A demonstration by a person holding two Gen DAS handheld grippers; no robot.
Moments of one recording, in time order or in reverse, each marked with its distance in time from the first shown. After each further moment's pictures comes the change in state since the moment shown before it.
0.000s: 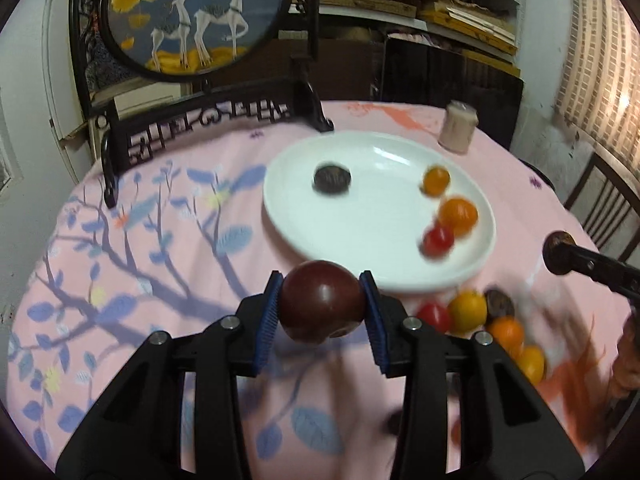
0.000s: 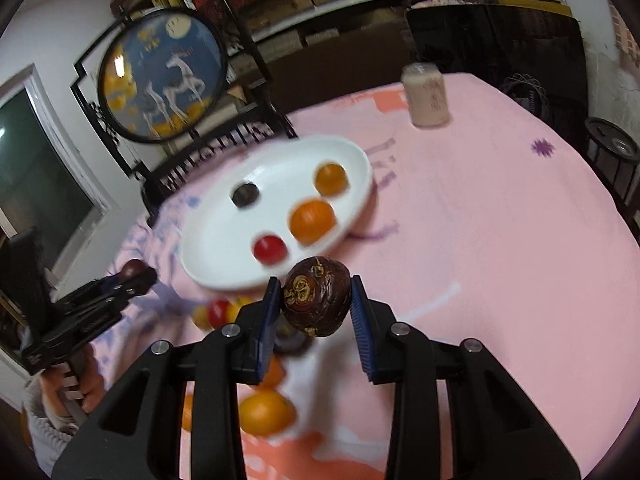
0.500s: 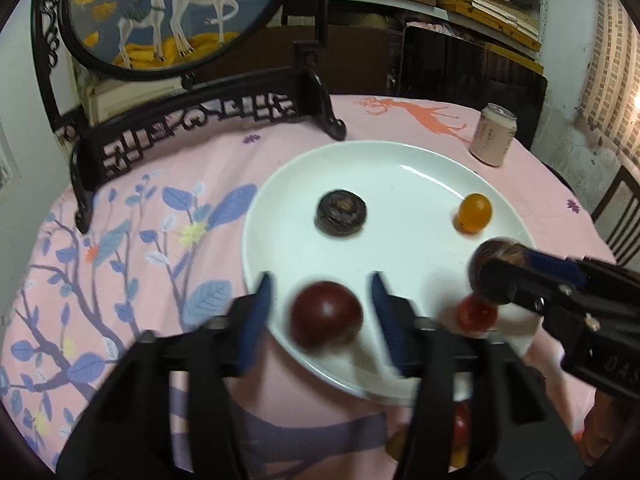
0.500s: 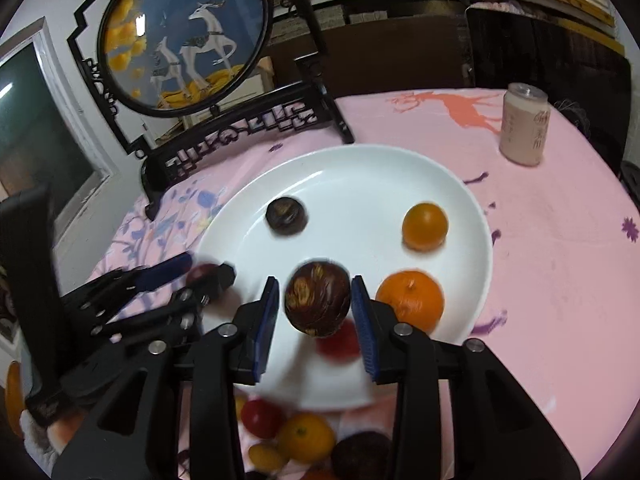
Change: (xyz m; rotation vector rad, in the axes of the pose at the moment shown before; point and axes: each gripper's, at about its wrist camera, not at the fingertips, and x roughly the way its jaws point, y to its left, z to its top) left arm 0.069 -0.006 0.037 -0.013 0.035 0.049; right arm 0.101 0.065 0.055 -0.135 0.080 -0.015
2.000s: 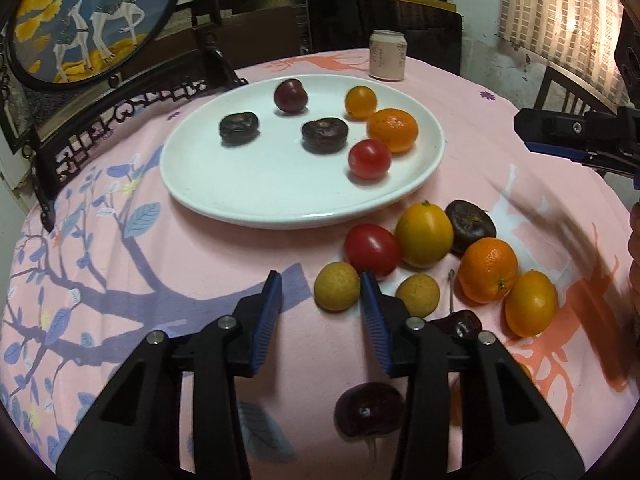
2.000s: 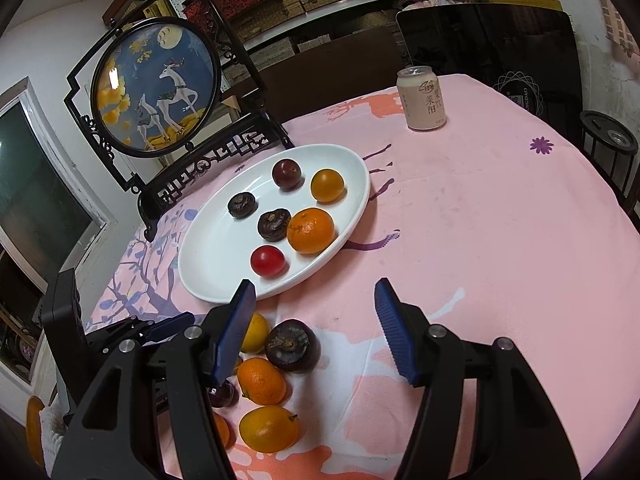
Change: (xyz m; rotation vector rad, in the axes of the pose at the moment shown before) left arm -0.033 -0.038 -0.084 0.269 0.077 -0.183; right arm -0.091 -0.061 -0.073 0.179 -0.101 0.005
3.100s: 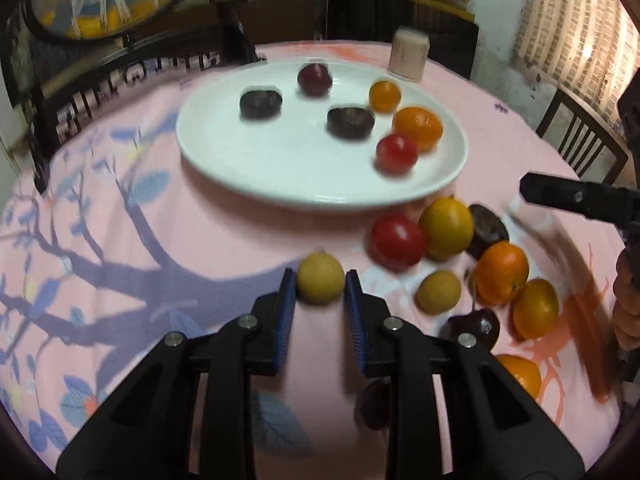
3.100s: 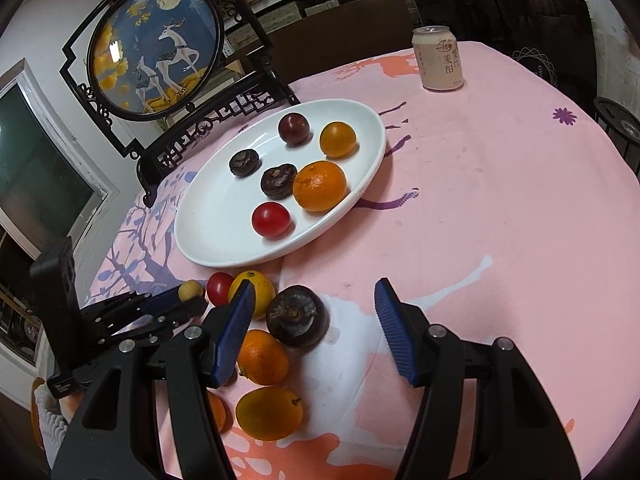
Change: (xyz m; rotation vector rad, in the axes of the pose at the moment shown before) left arm 0.002 0.022 -0.004 -0.102 0.030 -0.035; right arm 0.025 0.005 -0.009 -0.024 0.131 0.017
